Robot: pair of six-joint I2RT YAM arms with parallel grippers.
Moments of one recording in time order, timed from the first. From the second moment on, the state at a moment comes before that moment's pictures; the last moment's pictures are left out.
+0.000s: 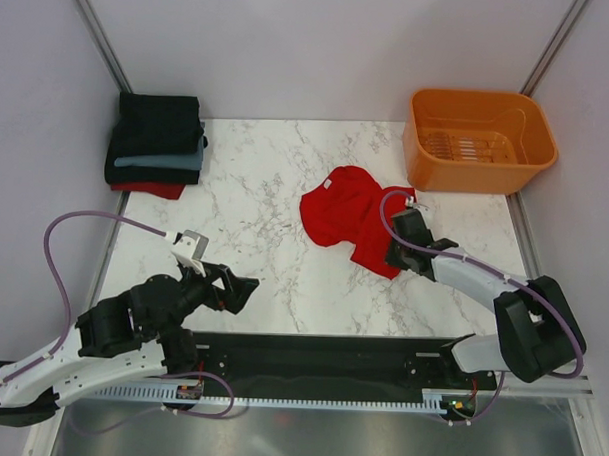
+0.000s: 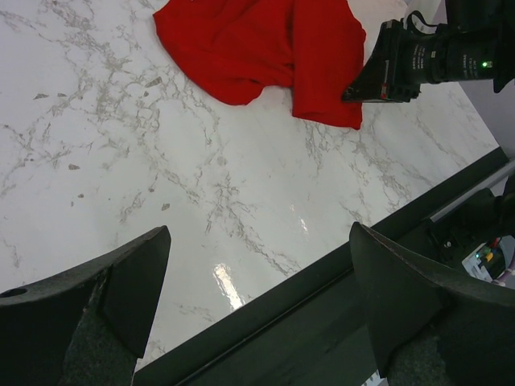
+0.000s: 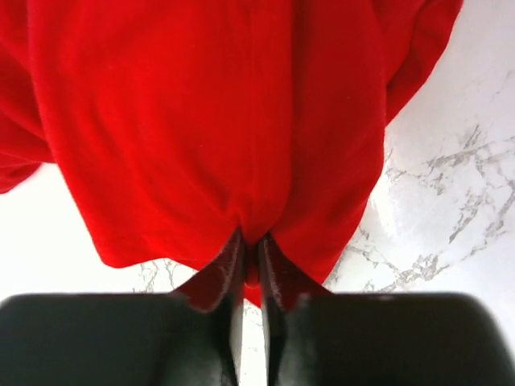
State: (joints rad) left arm -1.13 0.31 0.70 -0.71 -0.49 -0.56; right arm 0.43 1.38 0.65 -0.23 0.18 0.65
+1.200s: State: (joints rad) left arm -1.10 0.71 0.66 -0.53 -0.63 -0.54; right arm 1.60 1.02 0.85 -1.24 0.55 1.41
